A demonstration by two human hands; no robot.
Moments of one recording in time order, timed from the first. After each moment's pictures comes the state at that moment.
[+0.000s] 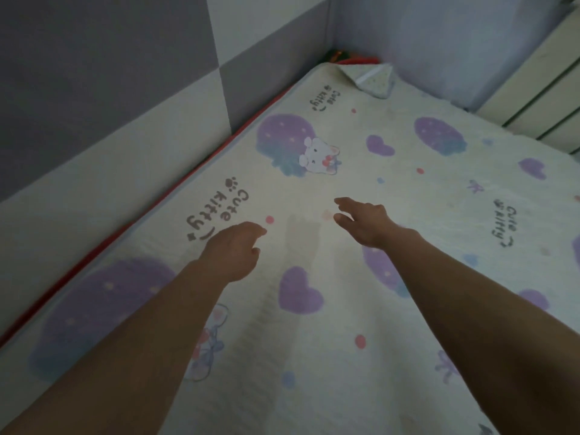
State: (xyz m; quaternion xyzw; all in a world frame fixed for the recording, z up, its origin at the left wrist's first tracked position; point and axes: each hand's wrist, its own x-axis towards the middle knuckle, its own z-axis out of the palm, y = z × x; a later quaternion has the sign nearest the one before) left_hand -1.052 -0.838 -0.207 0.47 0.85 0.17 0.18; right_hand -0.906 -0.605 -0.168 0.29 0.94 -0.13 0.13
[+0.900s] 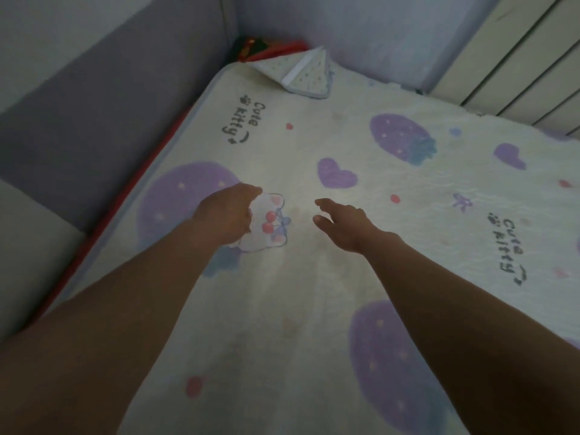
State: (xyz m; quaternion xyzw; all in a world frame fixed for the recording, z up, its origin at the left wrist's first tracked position) left_hand -1.220 -0.474 -0.262 0.58 0.78 0.13 0.19; right_hand -1.013 -0.355 -0.255 0.42 0.88 -0.18 0.10
